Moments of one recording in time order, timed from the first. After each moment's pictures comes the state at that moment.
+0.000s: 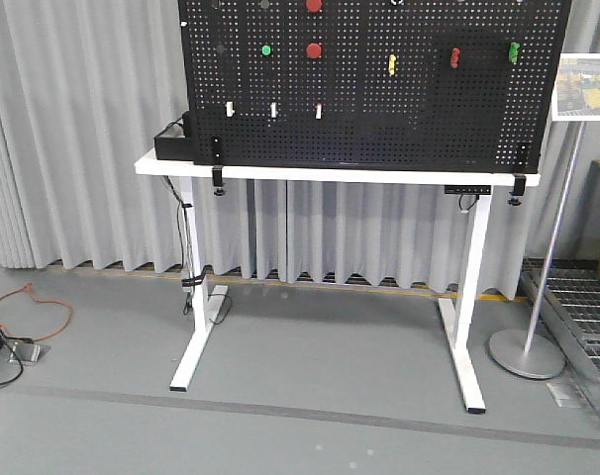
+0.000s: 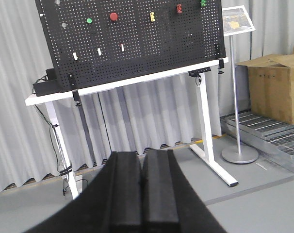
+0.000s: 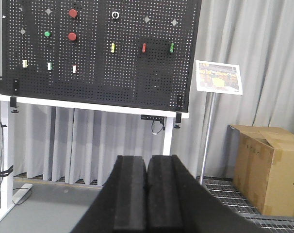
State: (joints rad) left arm -0.36 -0.01 0.03 -0.11 -0.01 0.26; right arm -0.07 -0.01 0.03 0.28 -0.11 -0.40
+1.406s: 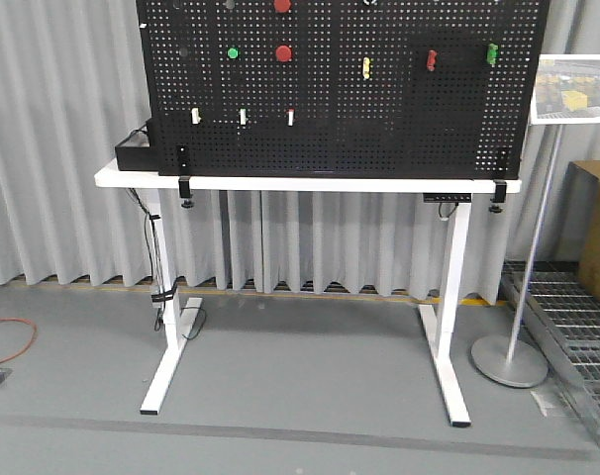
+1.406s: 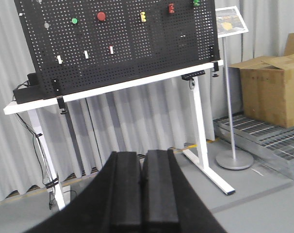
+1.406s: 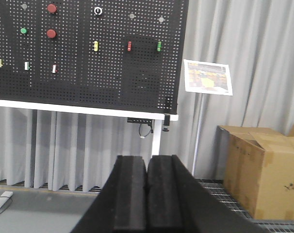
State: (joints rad) left arm -0.36 -0.01 0.03 -0.11 -0.01 0.26; right arm -0.07 -0.01 0.03 0.28 -0.11 -0.40
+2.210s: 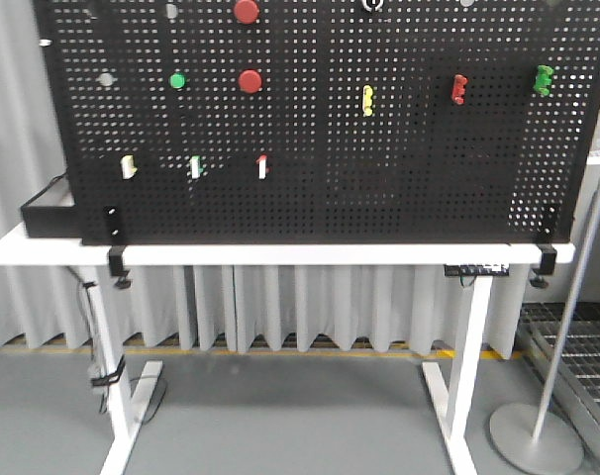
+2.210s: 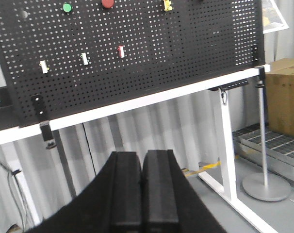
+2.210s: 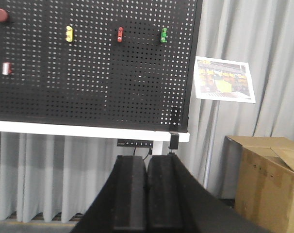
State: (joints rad) left arm -0.36 -0.01 0.03 -0.11 -0.01 0.26; right arm -0.07 -0.01 0.03 0.28 -0.11 -0.40
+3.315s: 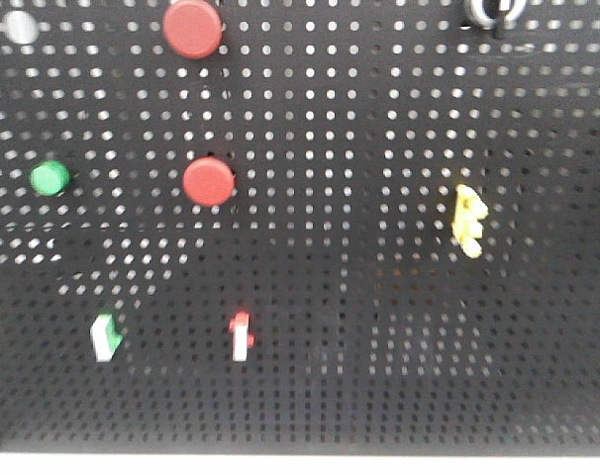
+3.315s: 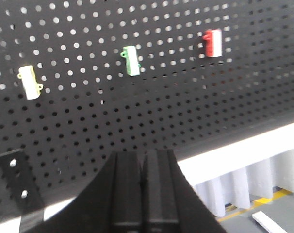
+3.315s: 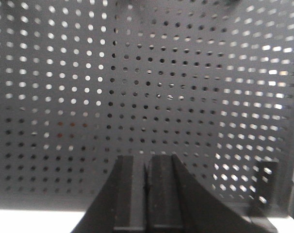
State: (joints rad) left arm -0.36 -0.01 0.03 -0.11 -0.01 0.26; right arm -0.07 -0.01 0.03 0.28 -0.11 -0.40
